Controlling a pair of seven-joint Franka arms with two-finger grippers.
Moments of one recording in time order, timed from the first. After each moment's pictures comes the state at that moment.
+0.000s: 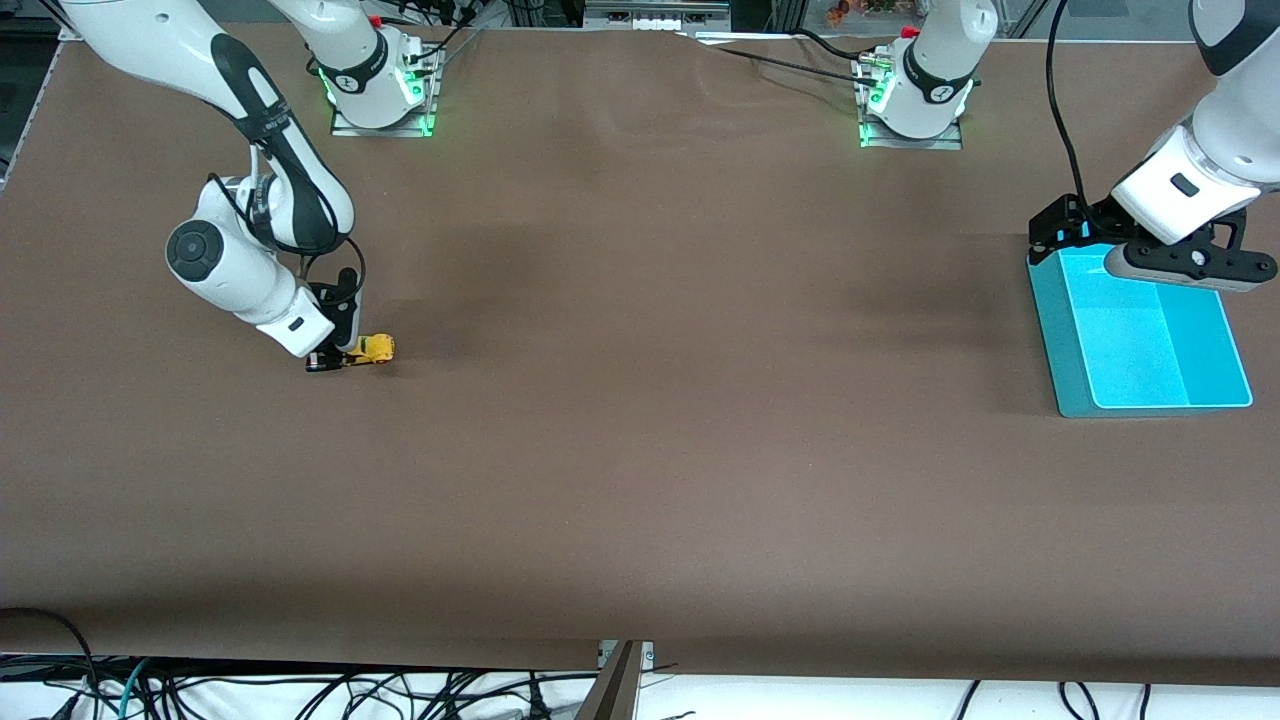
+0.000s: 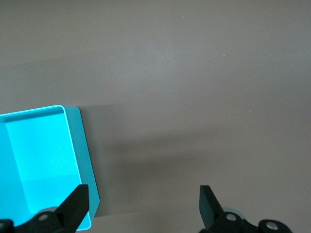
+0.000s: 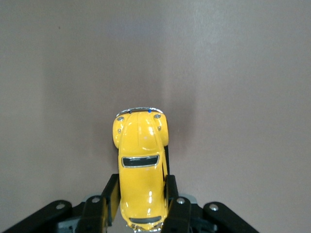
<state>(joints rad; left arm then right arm) -0.03 -0.07 -0.03 -1.81 0.01 1.72 0.06 -0.07 0.34 0.11 -2.30 0.02 2.65 -1.61</state>
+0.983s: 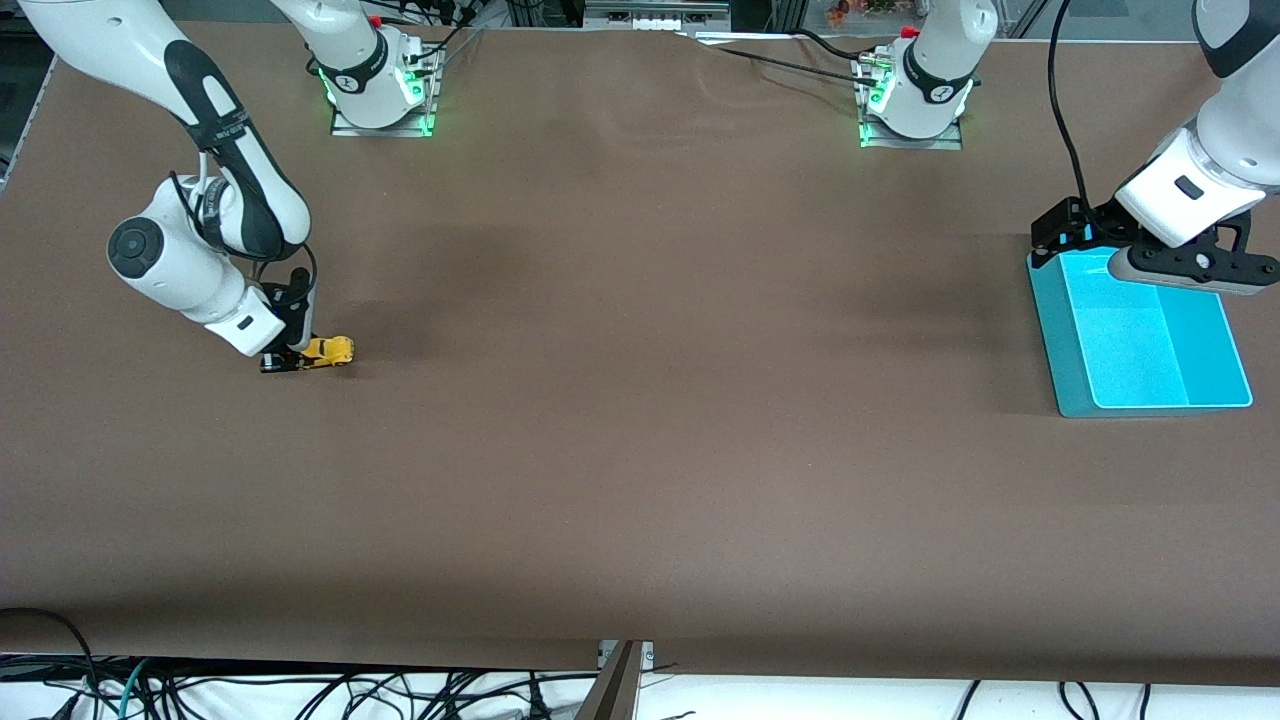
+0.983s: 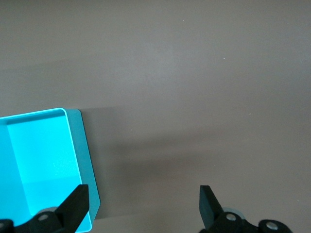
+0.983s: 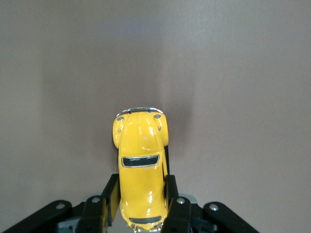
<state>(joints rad) -0.03 -0.06 -0.03 -1.79 0.01 1.72 0.06 -0.20 0.35 0.11 -2.30 0.02 2.66 -1.77</state>
